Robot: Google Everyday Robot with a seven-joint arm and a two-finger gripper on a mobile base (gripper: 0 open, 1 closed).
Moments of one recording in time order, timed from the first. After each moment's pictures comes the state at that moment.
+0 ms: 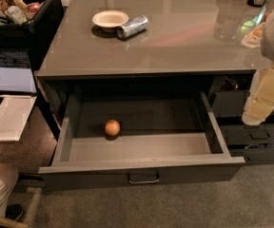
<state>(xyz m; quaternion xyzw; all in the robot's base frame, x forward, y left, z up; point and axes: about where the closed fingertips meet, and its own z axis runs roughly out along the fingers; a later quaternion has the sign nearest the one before) 0.438 -0.217 0.976 -0.60 0.78 -0.03 0.16</state>
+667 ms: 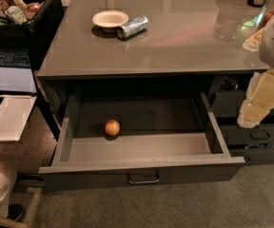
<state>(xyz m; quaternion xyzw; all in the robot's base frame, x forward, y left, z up) 0.440 -0.216 0.968 -0.59 0.79 -0.03 0.17</state>
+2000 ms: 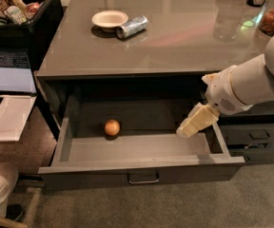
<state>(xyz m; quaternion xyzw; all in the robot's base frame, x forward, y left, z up) 0.502 -0.154 0.846 -0.49 0.81 0.08 0.31</state>
